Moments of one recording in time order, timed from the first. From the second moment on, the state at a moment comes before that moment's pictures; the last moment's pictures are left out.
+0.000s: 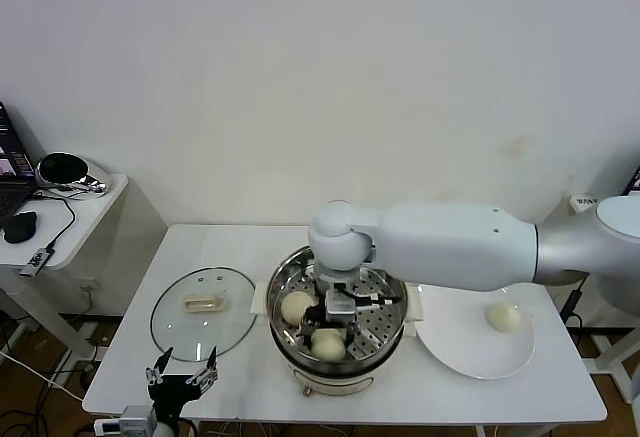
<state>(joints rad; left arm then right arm) 1.69 -1.52 -0.70 -2.12 -0.05 0.33 0.10 0.47 1.14 -1.26 1.63 -0.02 0.41 -1.27</state>
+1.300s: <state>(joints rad) 1.70 -1.50 -0.68 -2.13 -0.05 0.33 0.12 0.17 0.54 -0.76 1.44 -0.02 -0.23 -1.24</state>
